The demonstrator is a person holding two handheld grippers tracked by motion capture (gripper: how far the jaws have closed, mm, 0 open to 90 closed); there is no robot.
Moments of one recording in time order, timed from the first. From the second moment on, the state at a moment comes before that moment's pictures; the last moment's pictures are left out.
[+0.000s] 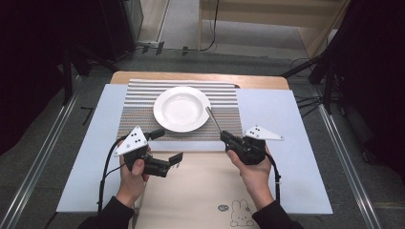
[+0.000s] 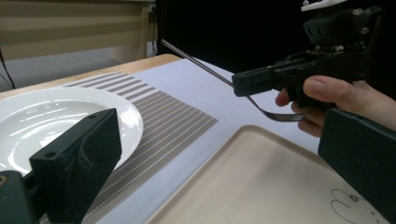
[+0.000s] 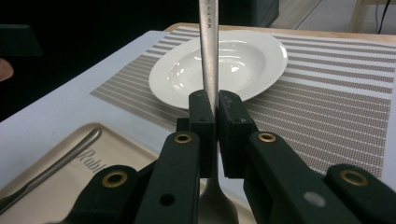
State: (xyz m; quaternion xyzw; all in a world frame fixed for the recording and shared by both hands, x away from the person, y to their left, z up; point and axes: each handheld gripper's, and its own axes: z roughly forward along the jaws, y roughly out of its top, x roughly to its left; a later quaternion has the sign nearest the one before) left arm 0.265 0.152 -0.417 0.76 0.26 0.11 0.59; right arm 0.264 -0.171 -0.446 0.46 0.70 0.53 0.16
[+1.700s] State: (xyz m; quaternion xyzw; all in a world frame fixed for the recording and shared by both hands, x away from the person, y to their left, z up) left arm 0.267 0.106 -0.434 0.75 0.32 0.00 0.58; right arm 0.201 -0.124 -0.454 0.38 0.72 0.56 0.15
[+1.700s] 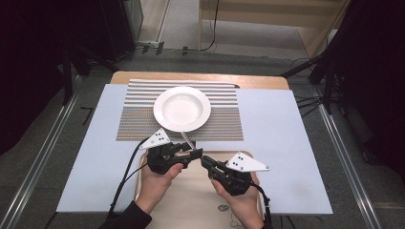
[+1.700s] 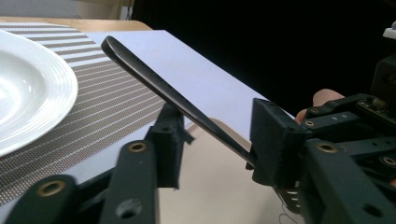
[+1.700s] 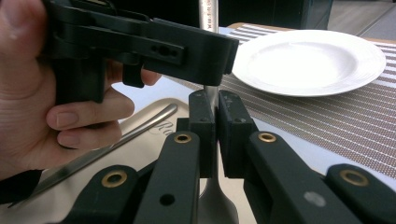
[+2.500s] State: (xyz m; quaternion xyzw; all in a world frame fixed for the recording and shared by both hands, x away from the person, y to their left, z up) left arm 0.274 0.123 -0.434 0.73 0.31 -0.09 0.60; right arm 0.193 -0.134 -0.451 0.36 0.70 0.57 0.21
